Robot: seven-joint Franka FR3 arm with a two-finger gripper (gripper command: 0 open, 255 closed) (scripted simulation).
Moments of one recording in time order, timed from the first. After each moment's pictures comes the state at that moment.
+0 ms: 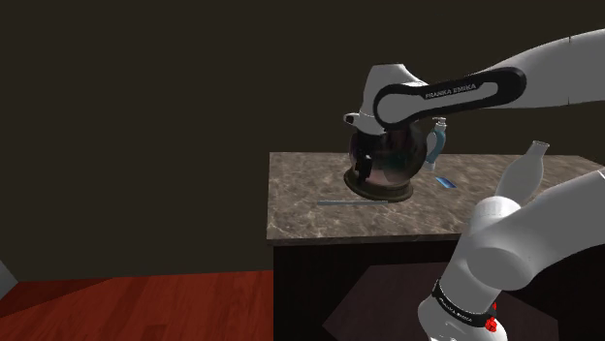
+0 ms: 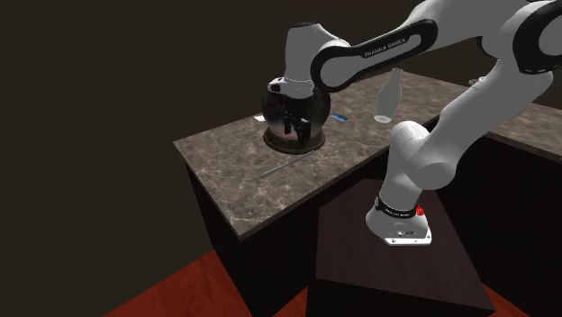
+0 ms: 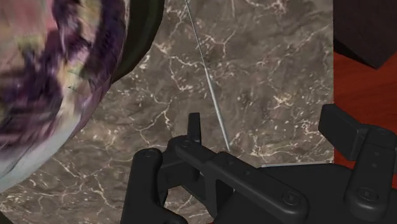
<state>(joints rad) 0.09 -0.62 -0.21 -2.58 -0.12 2.01 -0.65</state>
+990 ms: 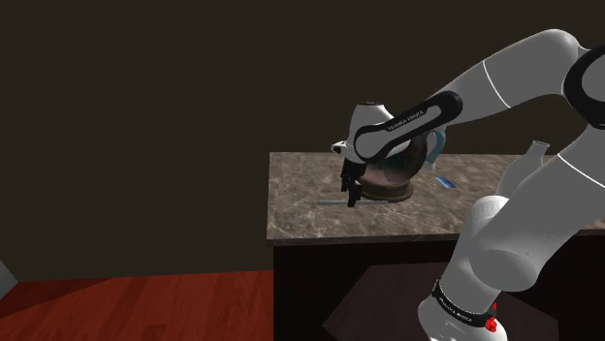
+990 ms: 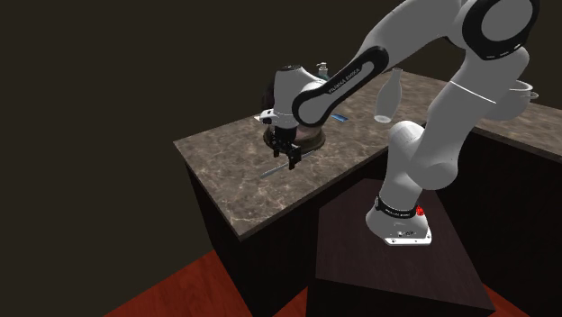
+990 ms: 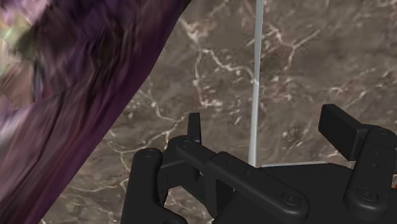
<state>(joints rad) 0.16 -0.34 -0.34 -2.65 -0.10 2.36 -0.93</state>
